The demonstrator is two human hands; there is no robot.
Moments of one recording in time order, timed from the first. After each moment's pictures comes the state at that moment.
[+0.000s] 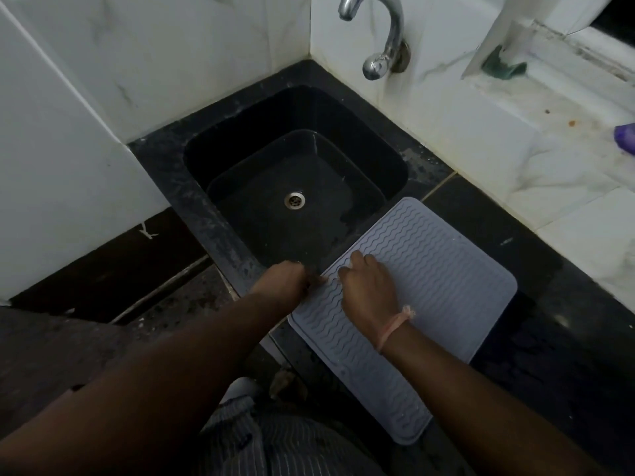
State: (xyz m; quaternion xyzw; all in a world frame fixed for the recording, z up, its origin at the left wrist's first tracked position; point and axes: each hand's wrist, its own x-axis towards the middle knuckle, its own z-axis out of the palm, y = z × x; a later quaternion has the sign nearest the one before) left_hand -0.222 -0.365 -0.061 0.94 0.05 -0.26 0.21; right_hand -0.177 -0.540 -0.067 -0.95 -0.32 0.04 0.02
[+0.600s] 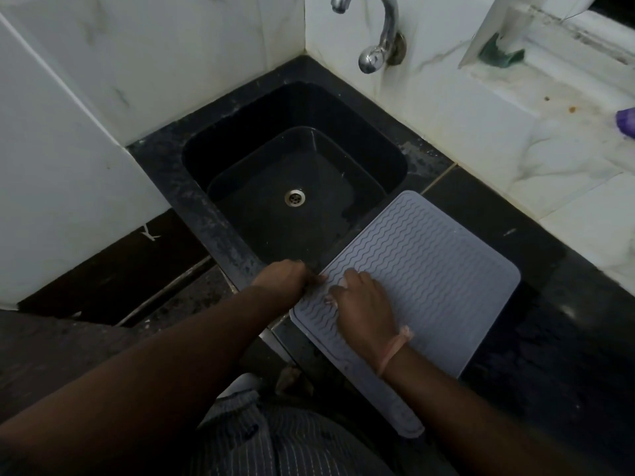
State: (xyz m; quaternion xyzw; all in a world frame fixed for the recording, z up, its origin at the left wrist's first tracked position) left_hand -0.220 -0.362 -0.058 0.93 0.06 -0.30 0.19; right_hand -0.218 -0.549 -0.075 -0.94 -0.34 0.06 0.08
